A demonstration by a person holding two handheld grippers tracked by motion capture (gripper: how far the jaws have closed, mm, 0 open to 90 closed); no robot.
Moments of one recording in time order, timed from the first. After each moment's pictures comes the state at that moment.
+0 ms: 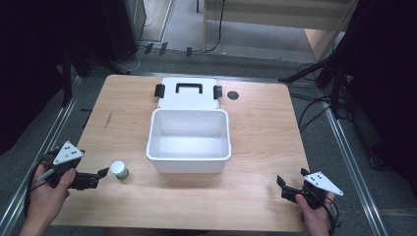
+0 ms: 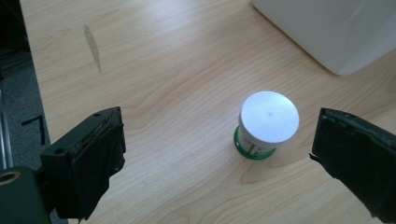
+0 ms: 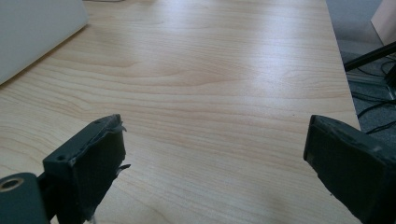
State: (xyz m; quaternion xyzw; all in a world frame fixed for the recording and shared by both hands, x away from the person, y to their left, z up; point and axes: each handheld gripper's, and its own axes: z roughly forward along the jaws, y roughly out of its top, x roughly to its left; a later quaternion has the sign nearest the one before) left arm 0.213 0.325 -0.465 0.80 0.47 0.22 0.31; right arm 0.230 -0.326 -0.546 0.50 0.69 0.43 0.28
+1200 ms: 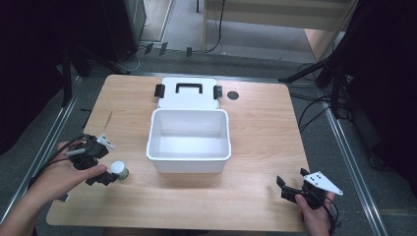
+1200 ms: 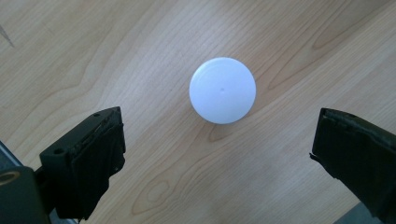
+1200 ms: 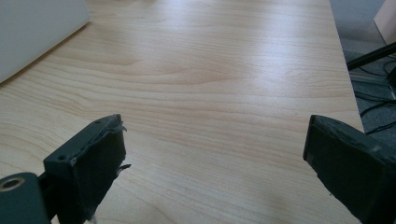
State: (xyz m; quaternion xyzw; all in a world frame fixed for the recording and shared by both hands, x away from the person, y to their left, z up) left arm 0.261 0.278 -0.450 0.90 0.42 0.07 0.11; right arm 0.230 -0.325 -0.546 0.50 0.70 0.43 0.28
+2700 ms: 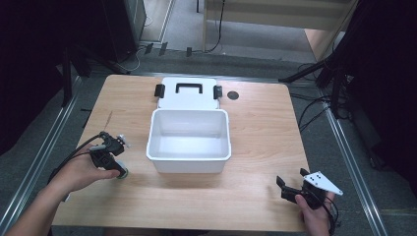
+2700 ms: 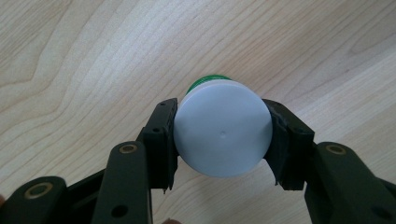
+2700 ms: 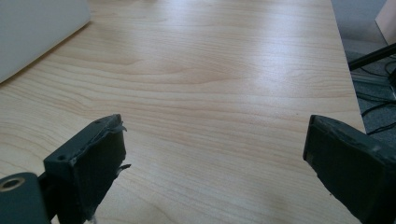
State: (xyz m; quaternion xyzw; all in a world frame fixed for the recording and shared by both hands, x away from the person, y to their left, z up) left arm 0.291 0.256 -0.479 0.89 0.45 0.03 0.04; right arm 0.230 -0.325 -0.546 0.50 0.70 0.43 0.28
